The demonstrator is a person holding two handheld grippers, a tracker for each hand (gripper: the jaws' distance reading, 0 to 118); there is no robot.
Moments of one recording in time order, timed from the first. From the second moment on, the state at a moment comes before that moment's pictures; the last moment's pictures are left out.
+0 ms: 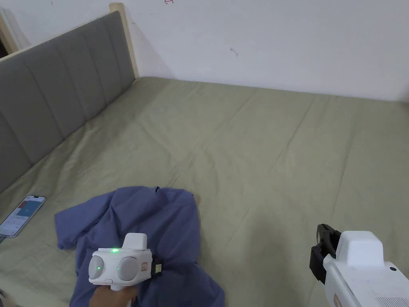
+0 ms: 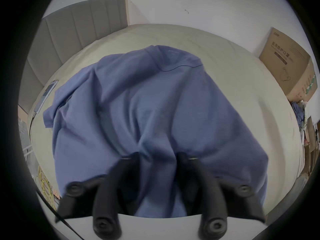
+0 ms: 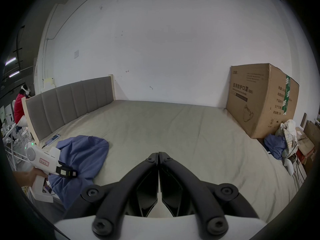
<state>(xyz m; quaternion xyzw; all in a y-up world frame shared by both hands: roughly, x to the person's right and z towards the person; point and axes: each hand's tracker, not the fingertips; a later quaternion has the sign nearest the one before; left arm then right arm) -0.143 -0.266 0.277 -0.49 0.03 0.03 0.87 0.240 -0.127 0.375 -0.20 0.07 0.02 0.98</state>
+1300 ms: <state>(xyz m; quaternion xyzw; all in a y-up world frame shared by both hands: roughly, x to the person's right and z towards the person) 0.135 -0.001 0.259 -0.22 -0.37 0.06 0.90 0.386 -0.092 0.457 -0.14 -0.10 -0.02 0.99</state>
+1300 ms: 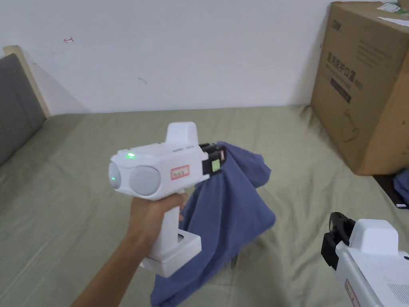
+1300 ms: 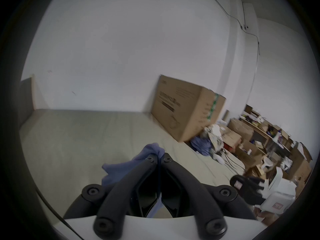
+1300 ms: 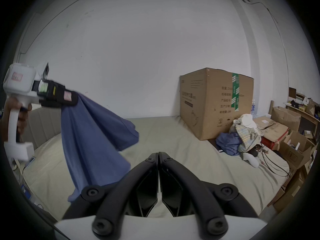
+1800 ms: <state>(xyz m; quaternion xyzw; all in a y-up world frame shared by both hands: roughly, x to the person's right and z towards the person) 0.219 -0.217 0.298 -0.47 -0.35 -0.10 0.81 0.411 -0.112 0.473 -0.16 -0.13 -0.02 0.98</state>
